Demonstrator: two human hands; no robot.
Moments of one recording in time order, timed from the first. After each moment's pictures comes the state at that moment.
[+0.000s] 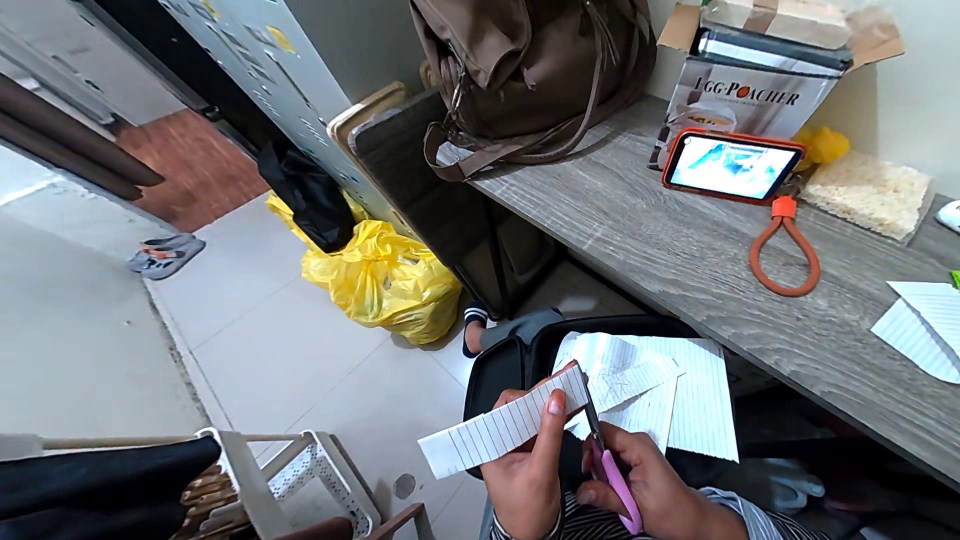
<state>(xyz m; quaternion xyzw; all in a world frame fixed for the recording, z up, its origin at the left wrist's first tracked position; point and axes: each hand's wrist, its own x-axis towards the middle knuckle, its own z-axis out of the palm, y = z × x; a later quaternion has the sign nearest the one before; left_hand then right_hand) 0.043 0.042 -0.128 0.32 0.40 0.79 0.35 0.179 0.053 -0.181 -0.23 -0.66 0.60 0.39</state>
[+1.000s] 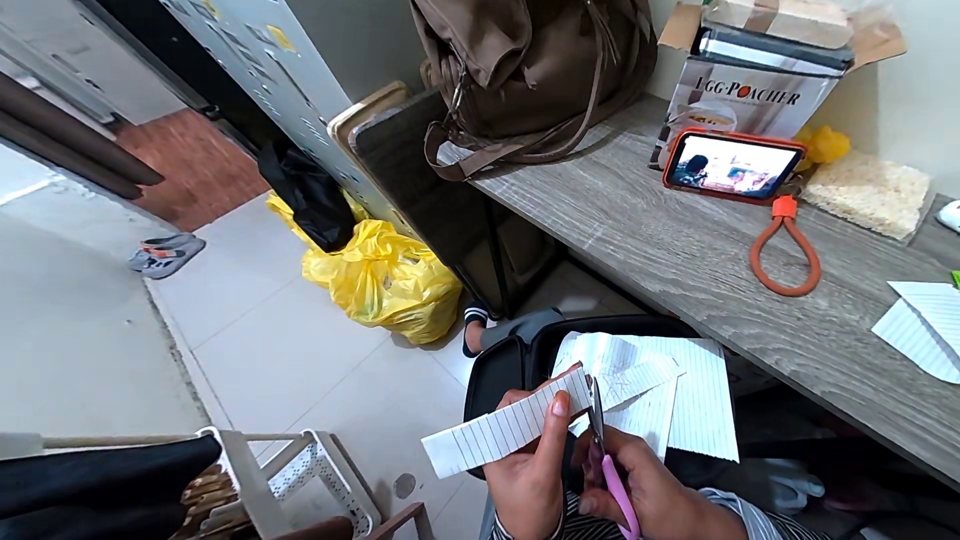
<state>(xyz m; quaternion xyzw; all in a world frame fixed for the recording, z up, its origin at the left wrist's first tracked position) 0.044 0.041 -0.127 0.33 0.40 0.78 0.35 0.180 0.053 -0.176 -0.23 -0.69 0.59 0.35</state>
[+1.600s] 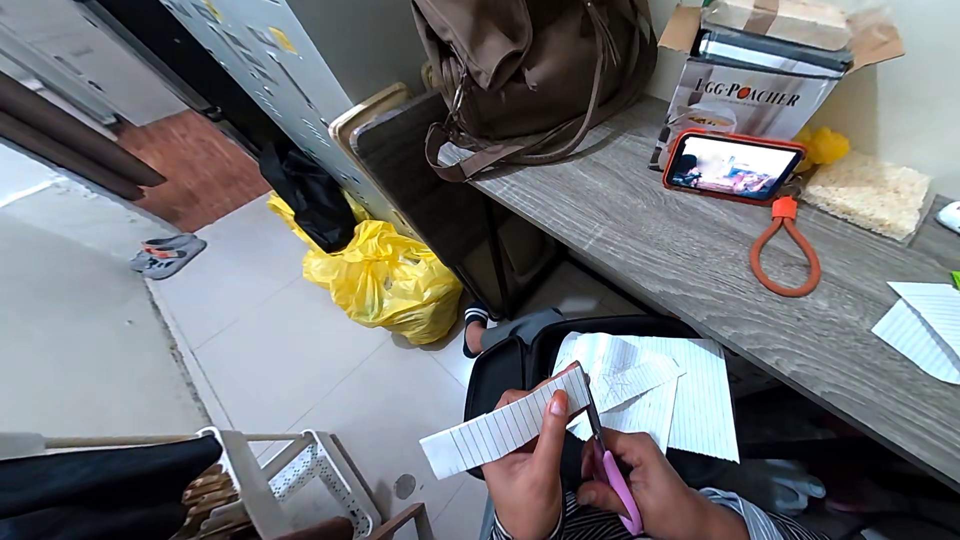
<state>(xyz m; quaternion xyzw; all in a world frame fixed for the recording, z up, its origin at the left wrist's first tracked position) 0.043 0.041 -0.128 0.33 0.40 0.79 0.34 0.180 0.053 -0.181 -0.22 -0.67 0.59 0.39</state>
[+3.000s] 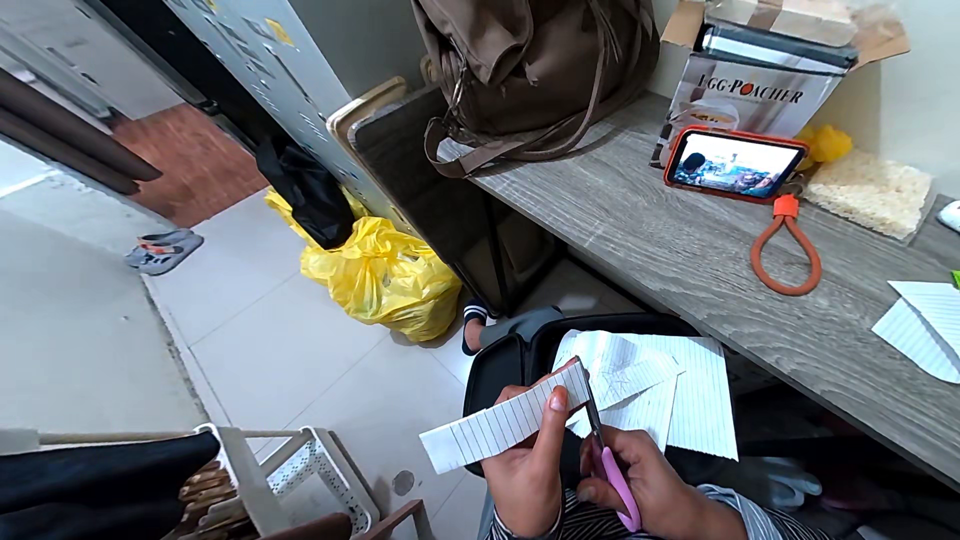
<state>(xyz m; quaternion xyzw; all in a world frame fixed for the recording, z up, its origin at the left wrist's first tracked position) 0.042 0.043 -0.130 0.33 0.39 0.78 0.35 0.179 0.053 -0.181 -0.21 -0.66 0.60 0.39</state>
